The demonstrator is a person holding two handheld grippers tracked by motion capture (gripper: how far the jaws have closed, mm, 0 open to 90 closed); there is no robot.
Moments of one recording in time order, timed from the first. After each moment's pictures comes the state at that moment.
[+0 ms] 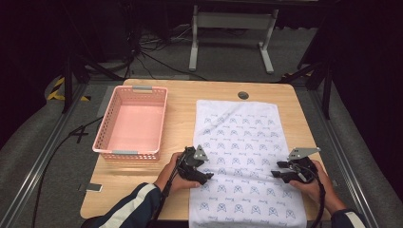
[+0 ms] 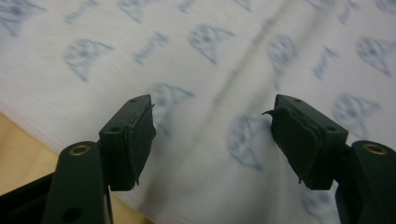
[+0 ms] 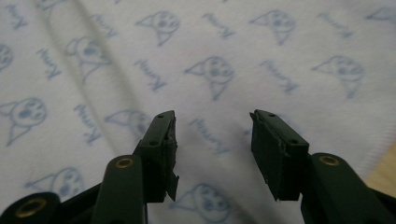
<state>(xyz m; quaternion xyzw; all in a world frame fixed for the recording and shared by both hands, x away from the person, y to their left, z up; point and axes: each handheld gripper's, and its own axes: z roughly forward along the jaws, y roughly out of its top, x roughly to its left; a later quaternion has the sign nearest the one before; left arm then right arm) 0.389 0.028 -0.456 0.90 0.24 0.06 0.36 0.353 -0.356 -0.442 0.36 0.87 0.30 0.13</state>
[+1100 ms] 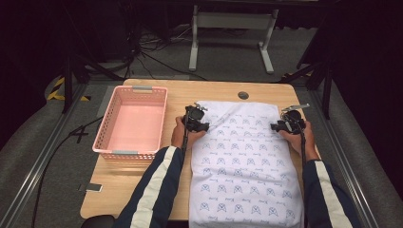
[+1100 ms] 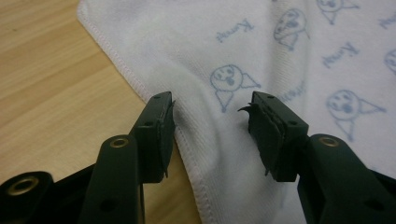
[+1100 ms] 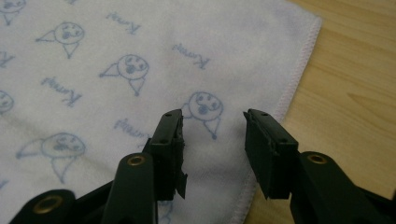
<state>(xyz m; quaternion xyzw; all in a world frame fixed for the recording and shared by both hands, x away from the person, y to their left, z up) 0.523 0.008 -0.459 0.84 0.41 0.13 0.33 0.512 -0.374 -0.446 0.50 0.80 0.28 0.21</state>
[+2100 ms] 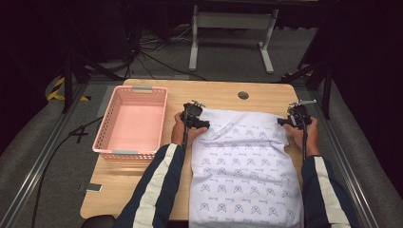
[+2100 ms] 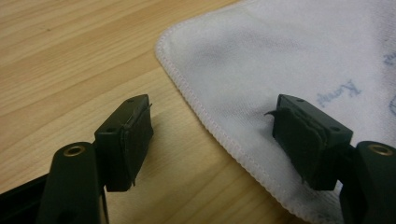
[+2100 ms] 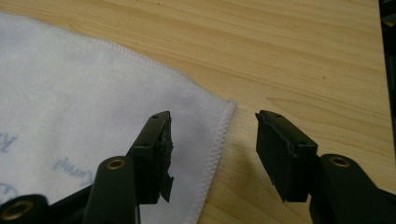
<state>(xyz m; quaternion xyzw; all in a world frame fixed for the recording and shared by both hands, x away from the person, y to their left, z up) 0.546 0.012 -0.461 0.82 0.45 0.15 0.32 0.528 -0.392 -0.439 0.57 0.74 0.26 0.24</state>
